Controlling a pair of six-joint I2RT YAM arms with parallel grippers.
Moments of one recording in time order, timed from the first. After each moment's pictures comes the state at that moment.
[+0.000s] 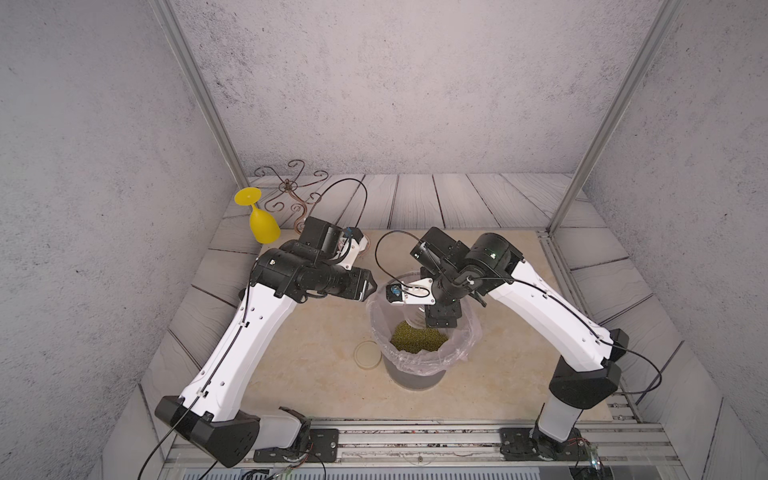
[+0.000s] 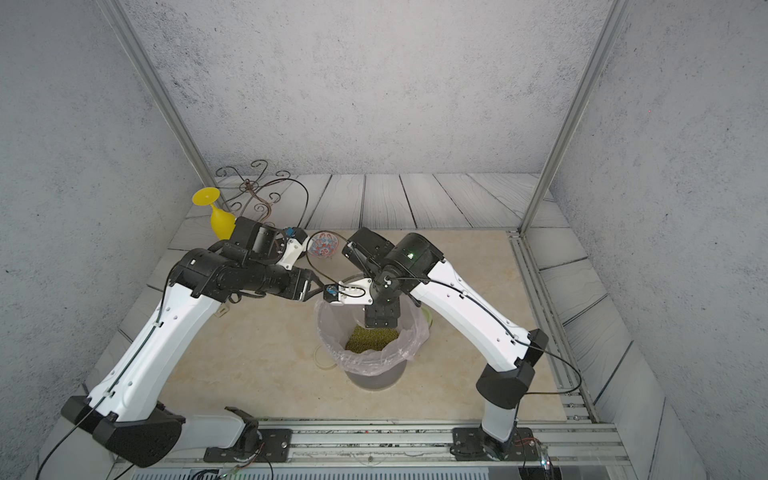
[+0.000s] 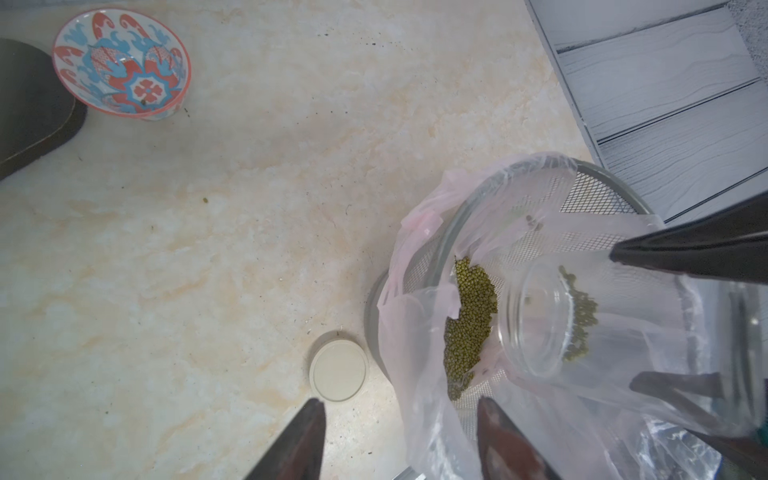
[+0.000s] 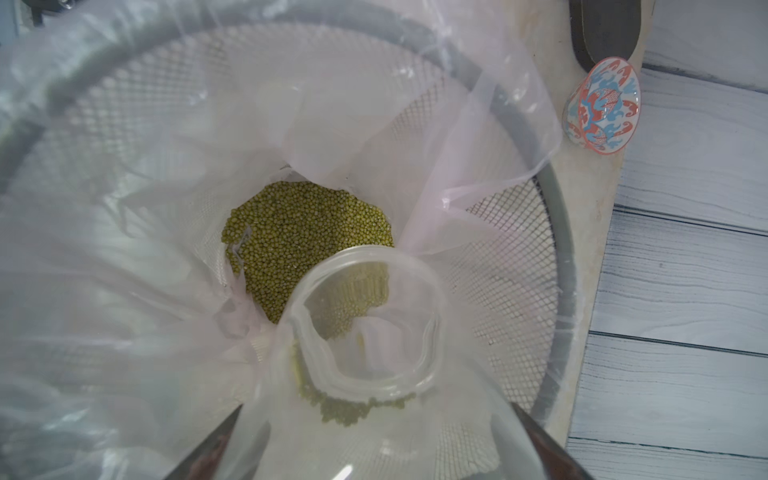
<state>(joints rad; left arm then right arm) -0.46 1.33 1.63 -1.22 0.28 -0.15 0.97 1.77 2.19 -1.61 0.05 -0.73</state>
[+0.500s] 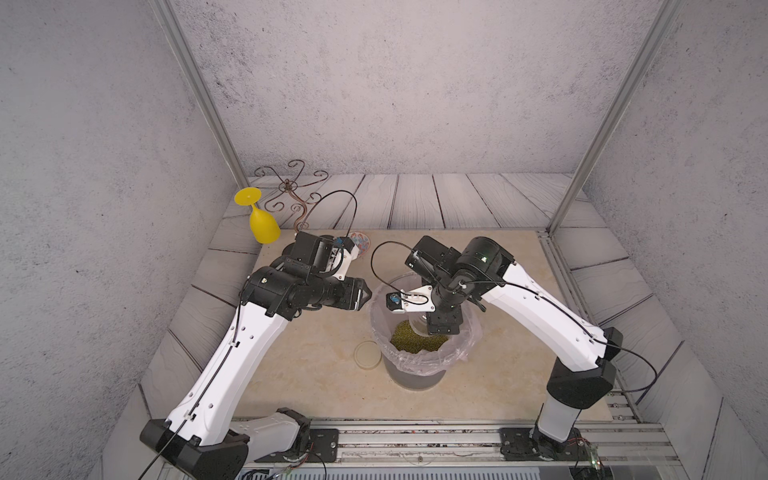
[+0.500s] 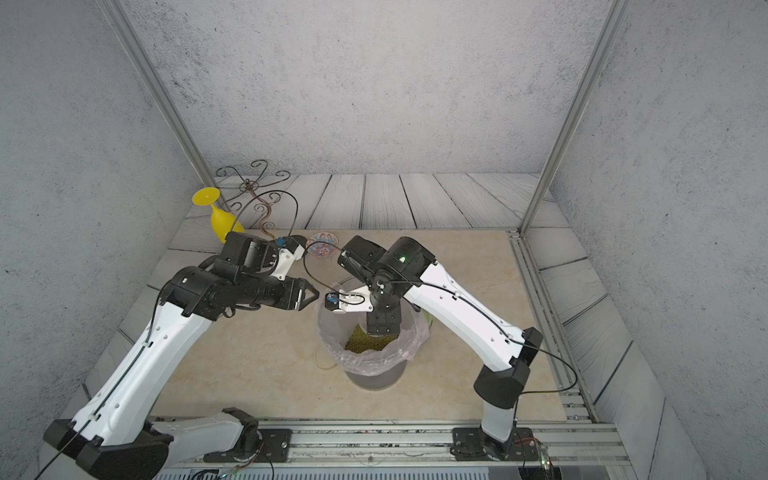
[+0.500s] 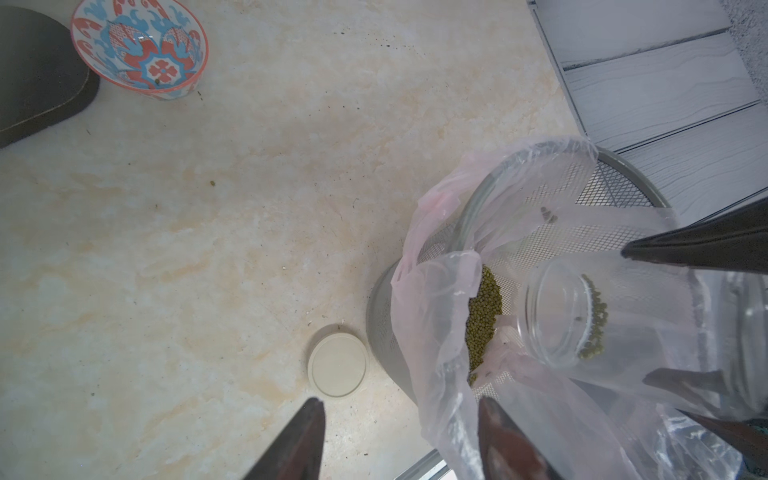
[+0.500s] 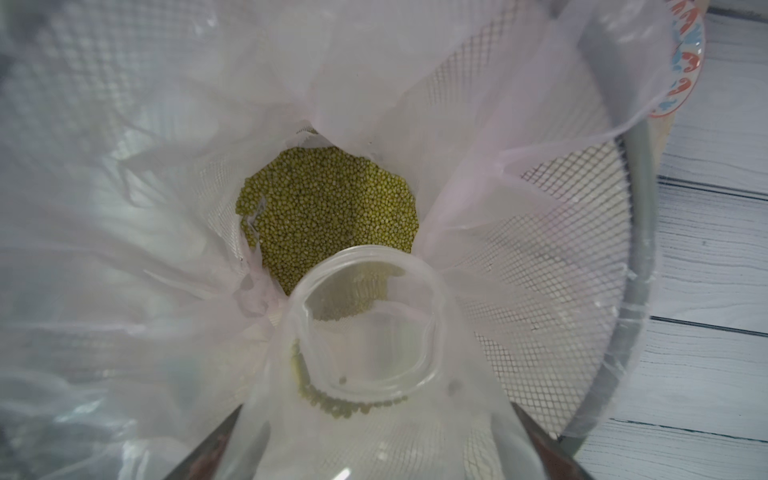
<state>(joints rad) -0.44 1.21 1.48 -1.14 0.29 -0.20 0.99 1.81 2.18 -1.67 0.11 -0.70</state>
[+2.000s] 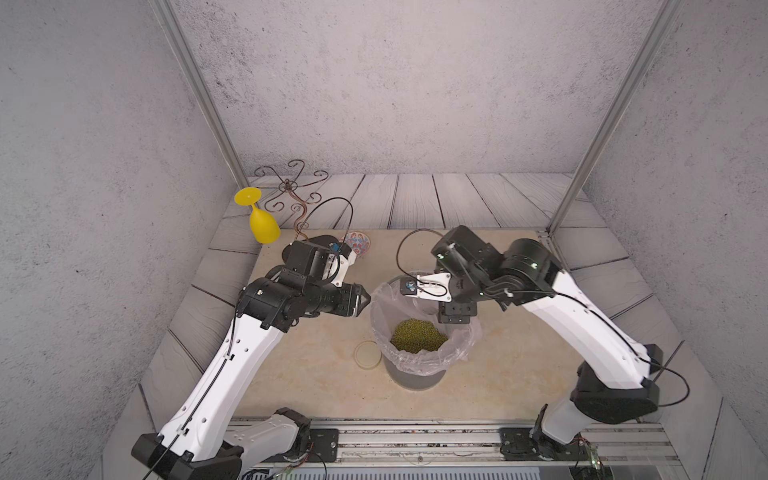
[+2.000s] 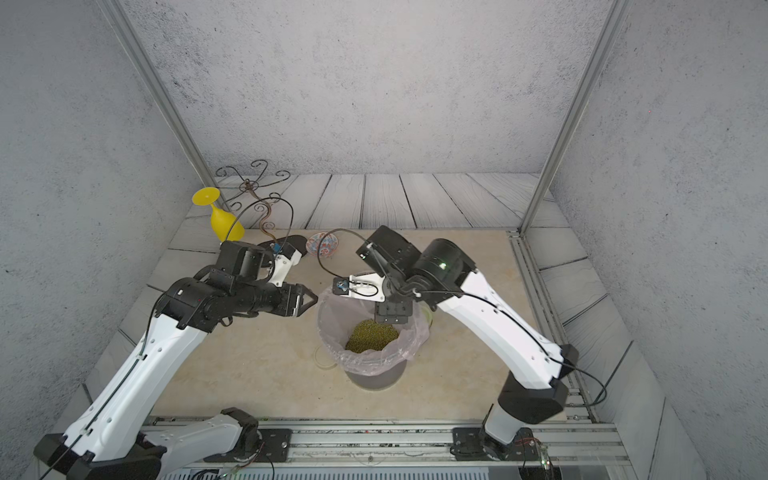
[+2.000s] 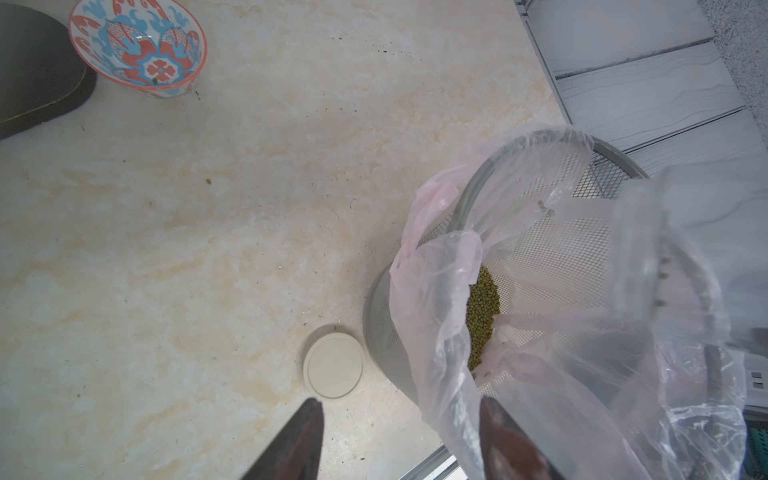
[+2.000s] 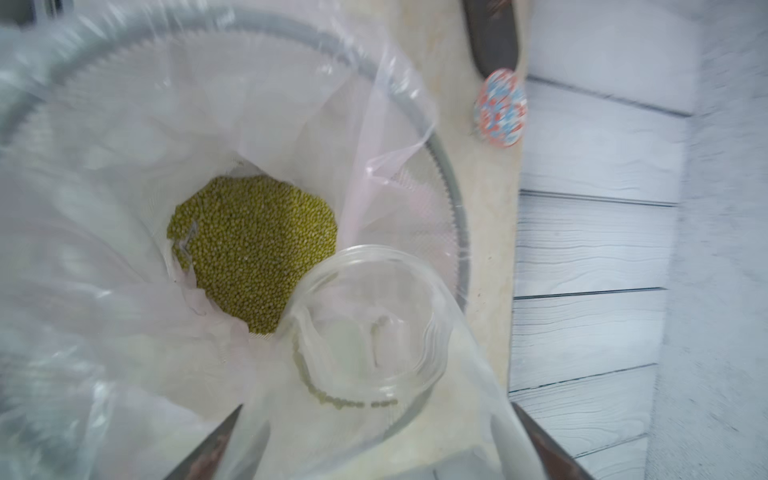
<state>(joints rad) -0.44 1.15 1.40 -1.09 0.29 -0.22 1.00 1.56 2.12 -1.50 0.19 -0.71</state>
